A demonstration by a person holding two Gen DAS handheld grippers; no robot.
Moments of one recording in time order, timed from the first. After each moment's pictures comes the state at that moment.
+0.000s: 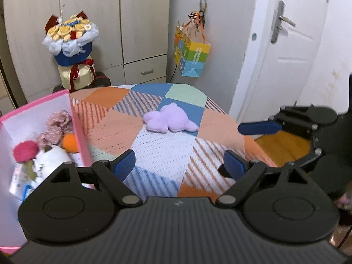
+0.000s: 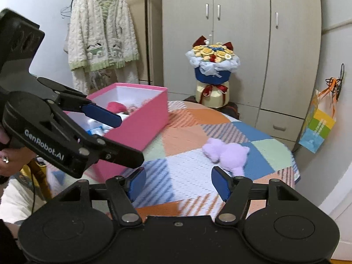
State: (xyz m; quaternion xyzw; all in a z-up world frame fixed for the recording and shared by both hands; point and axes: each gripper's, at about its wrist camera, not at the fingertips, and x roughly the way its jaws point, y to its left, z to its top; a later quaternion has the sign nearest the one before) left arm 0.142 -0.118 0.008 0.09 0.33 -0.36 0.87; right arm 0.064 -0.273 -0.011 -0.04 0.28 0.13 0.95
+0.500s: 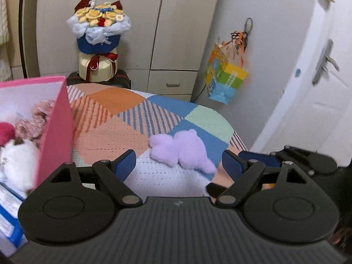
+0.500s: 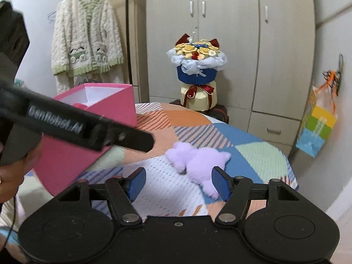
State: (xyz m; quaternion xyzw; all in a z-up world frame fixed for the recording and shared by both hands) left arm 0.208 -0.170 -0.037 -0.03 0.32 -0.27 0.91; right arm 0.142 -0.321 -0.062 -0.04 0.26 0.12 0.96
